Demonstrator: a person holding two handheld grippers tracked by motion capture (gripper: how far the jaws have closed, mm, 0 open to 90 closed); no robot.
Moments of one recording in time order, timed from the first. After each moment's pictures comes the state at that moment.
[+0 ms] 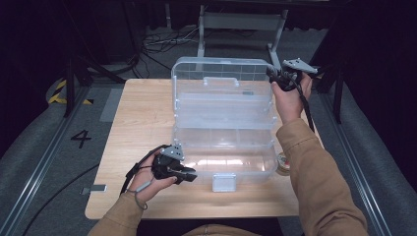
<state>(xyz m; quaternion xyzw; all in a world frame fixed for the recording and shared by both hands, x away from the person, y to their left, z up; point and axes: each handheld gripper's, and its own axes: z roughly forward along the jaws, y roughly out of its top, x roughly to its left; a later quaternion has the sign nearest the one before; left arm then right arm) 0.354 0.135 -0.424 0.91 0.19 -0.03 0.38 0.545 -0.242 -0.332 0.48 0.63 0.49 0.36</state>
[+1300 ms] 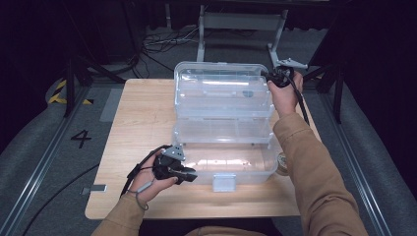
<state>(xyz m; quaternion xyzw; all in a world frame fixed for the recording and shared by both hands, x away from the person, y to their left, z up) 0.353 0.133 -0.423 0.91 0.20 -0.03 0.37 0.597 -0.251 -0.367 0.49 0.67 0.48 0.30</state>
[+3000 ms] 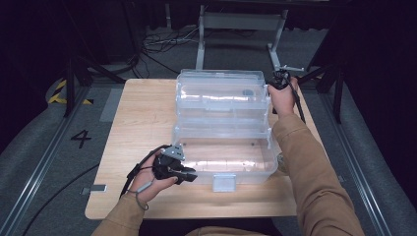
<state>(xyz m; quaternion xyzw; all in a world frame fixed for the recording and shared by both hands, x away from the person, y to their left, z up) 0.354 0.134 -0.424 0.91 0.20 -0.04 0.37 0.626 -0.262 -0.408 0.53 0.67 0.47 0.20</state>
